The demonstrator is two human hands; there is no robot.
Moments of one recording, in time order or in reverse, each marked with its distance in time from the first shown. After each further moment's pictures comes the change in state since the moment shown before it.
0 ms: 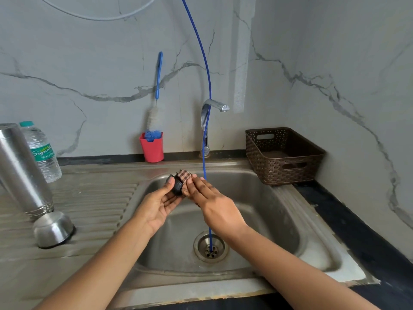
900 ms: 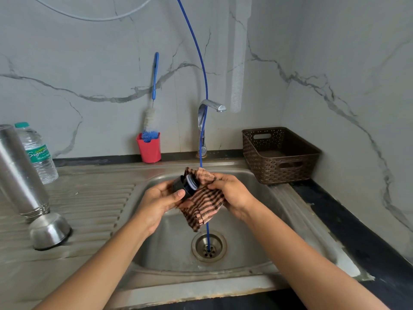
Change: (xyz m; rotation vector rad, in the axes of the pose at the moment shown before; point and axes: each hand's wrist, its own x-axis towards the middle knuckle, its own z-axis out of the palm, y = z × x) left_hand -0.005 -0.005 -0.003 0.398 -0.235 0.224; right_hand 0.021 0.024 -0.036 1.448 -0.082 0.742
